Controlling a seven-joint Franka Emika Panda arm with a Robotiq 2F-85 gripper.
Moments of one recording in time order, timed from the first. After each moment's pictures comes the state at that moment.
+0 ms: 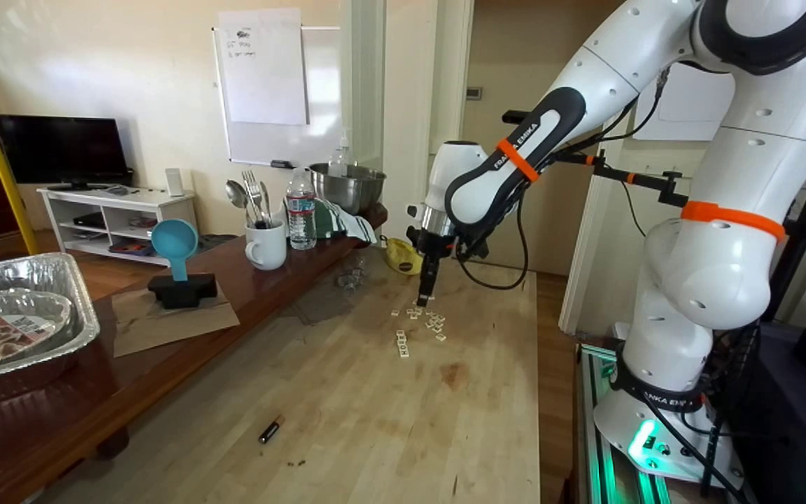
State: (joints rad) arm 0.03 -0.15 -0.17 -2.67 0.01 2.69 -0.47
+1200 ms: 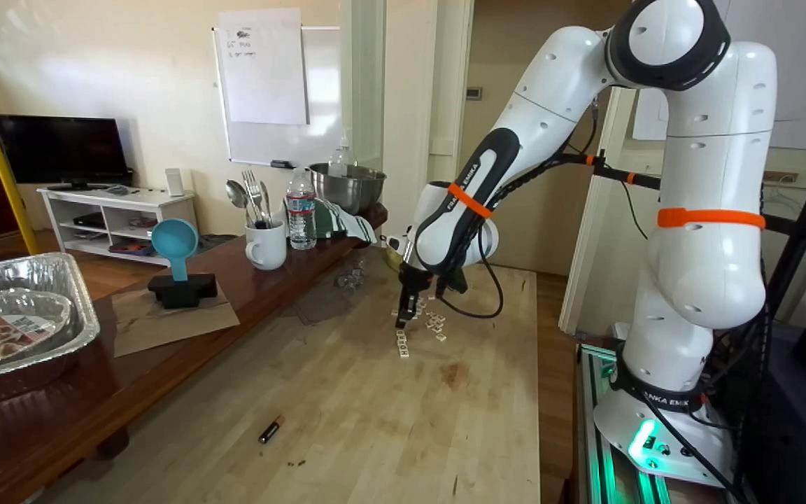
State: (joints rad) arm -0.02 0.14 -0.03 -2.60 0.28 2.97 -0.75
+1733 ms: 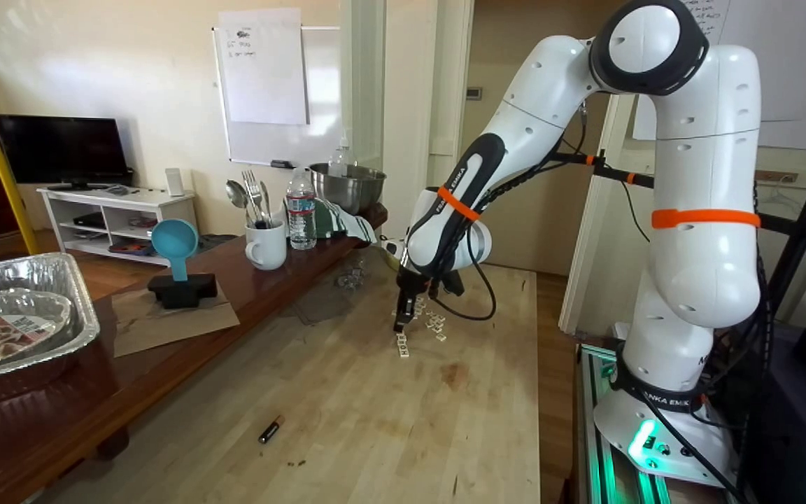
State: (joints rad) arm -0.08 0.20 0.01 -2.55 0.34 2.97 -0.85
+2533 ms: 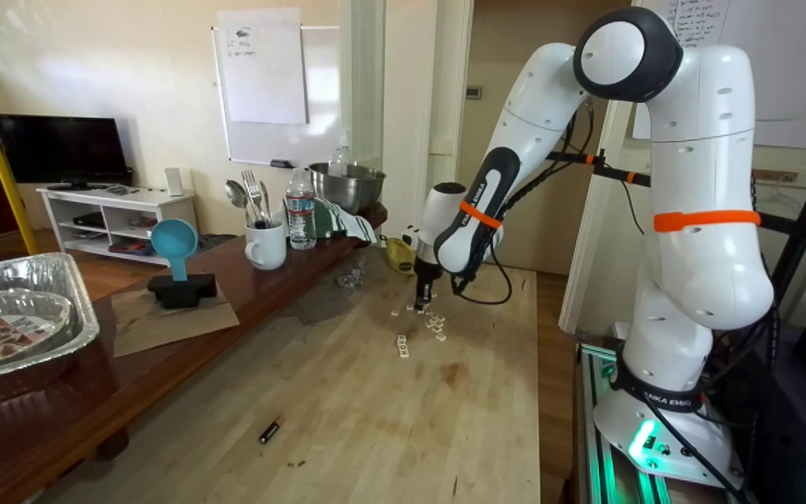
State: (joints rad) arm 0.07 0.24 -0.36 -2.54 -0.14 3.03 -0.57
